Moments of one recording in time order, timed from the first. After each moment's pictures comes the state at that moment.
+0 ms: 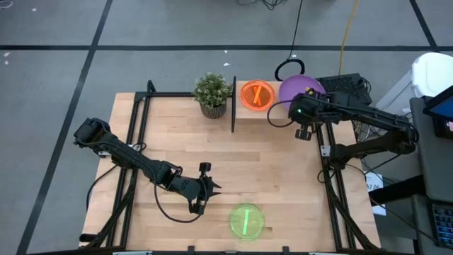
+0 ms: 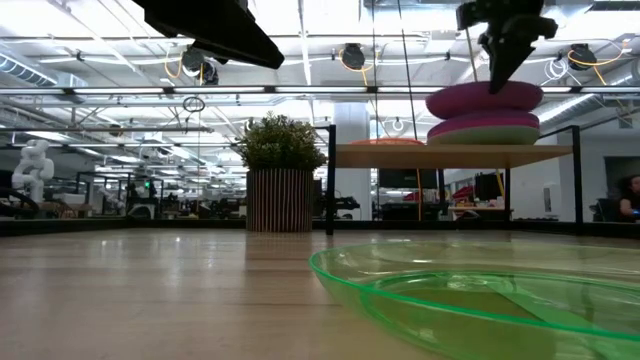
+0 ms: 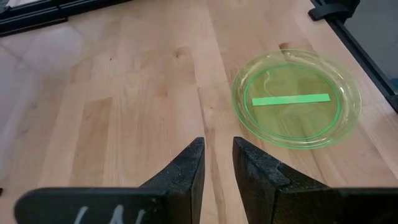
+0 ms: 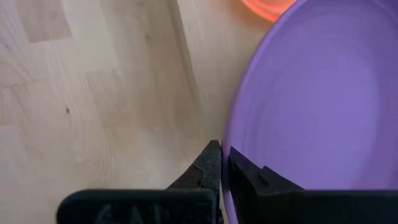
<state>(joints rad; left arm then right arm) -0.46 1.56 0.98 -0.07 -0.32 -0.07 -0.31 1.14 1.26 -1.38 0.37 -0.16</state>
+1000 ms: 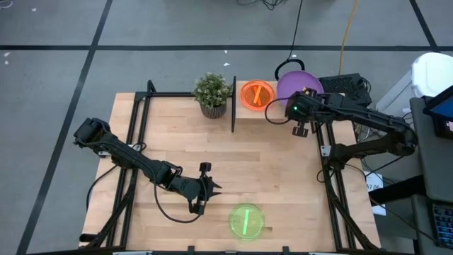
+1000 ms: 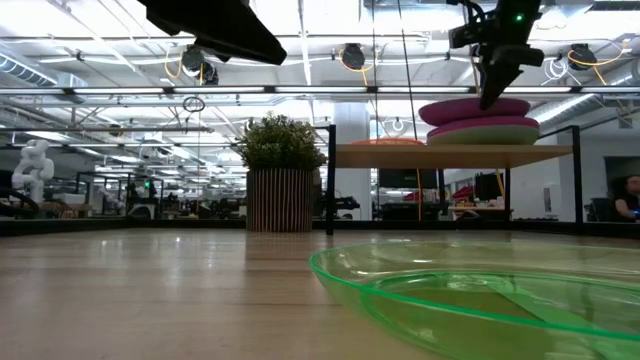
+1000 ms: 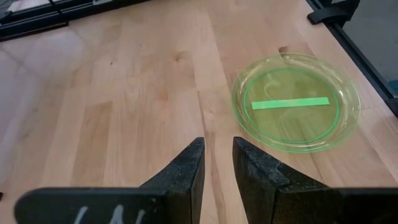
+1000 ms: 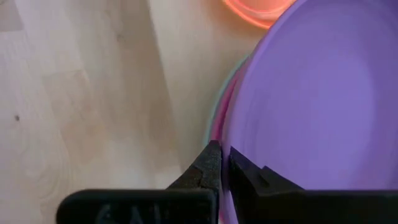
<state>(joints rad) -0.46 1.56 0.98 -0.06 -0.32 -0.07 -0.38 1.14 1.16 -1.21 0.42 -0.29</state>
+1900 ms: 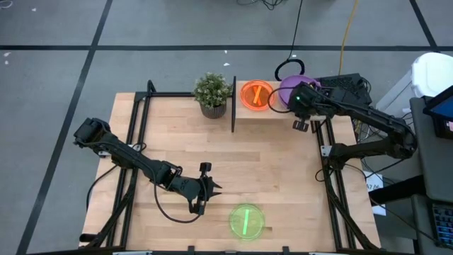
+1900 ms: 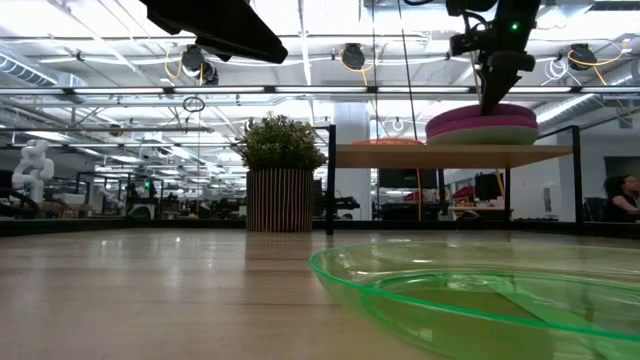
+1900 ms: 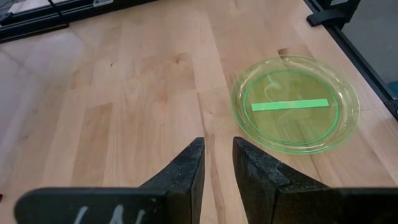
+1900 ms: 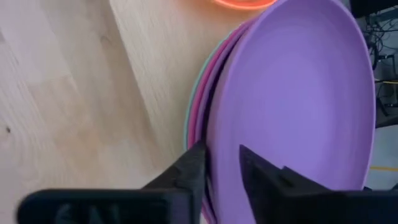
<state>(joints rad) -0.46 1.56 0.98 -0.06 -0.32 -0.06 -0.52 1.14 1.16 -1.18 0.34 -0.31</state>
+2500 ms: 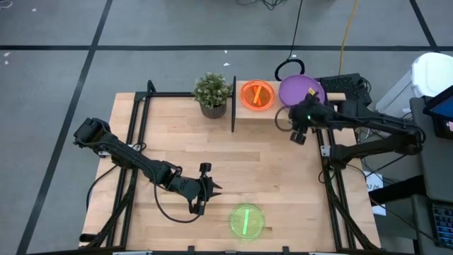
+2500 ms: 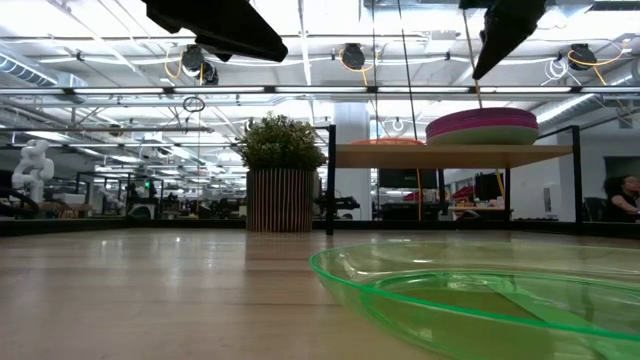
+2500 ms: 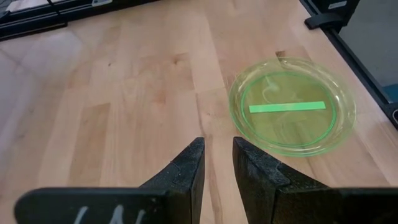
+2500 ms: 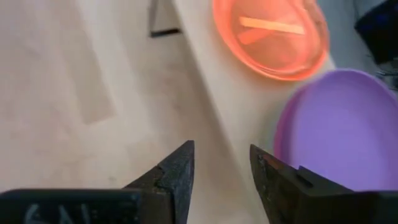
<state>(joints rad) -0.46 1.56 0.98 -0.05 -0.31 -0.08 -0.21 1.02 1.16 -1.13 0.34 0.00</state>
